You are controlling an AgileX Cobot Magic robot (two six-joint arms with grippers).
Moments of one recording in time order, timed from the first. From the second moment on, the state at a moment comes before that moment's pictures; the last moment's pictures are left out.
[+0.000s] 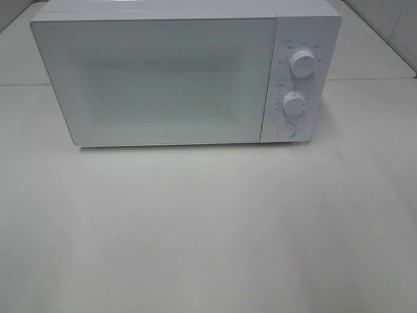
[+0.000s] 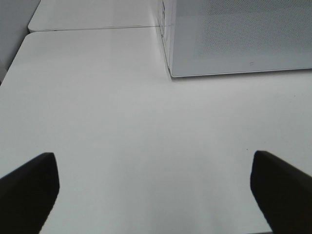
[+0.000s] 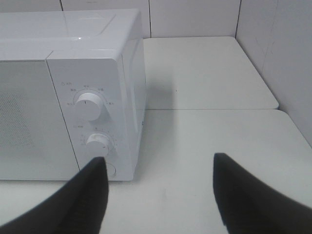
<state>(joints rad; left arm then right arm) 0.05 0.00 -0.52 -0.16 1.07 0.15 0.07 0.57 -0.36 -0.08 0.05 0.12</state>
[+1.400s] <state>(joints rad) 0.05 0.00 -0.52 -0.16 1.07 0.15 0.07 1.41 -0.30 -0.11 -0.76 1.32</state>
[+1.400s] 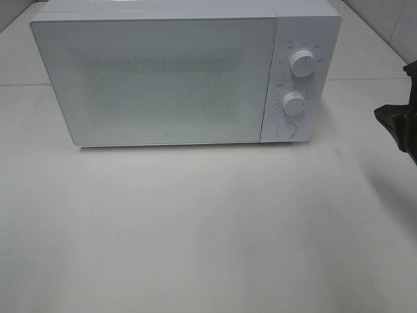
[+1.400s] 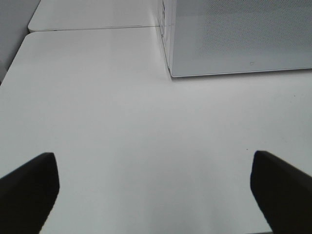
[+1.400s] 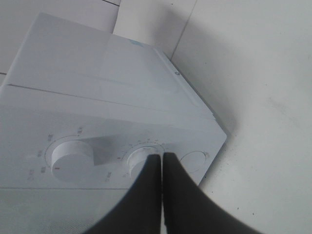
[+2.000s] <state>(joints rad) 0.05 0.00 -0.52 -0.16 1.07 0.15 0.38 1.72 -0.31 0.27 -0.99 1.40</state>
